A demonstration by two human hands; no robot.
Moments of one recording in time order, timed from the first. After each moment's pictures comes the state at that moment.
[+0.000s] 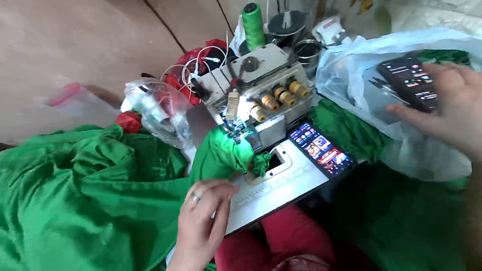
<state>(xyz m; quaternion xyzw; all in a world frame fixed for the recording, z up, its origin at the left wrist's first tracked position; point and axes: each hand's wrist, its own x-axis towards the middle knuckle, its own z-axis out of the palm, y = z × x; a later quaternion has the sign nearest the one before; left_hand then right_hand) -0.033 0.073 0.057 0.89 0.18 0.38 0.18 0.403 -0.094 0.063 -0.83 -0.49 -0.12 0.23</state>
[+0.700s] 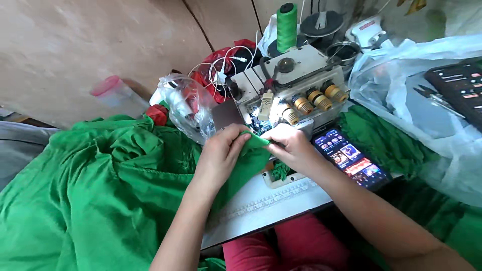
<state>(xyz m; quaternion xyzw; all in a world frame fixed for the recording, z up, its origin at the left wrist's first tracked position) 0.005 0.155 0.090 0.91 0.25 0.30 0.16 0.200 0.080 0.020 -0.52 -0.69 0.06 0.50</state>
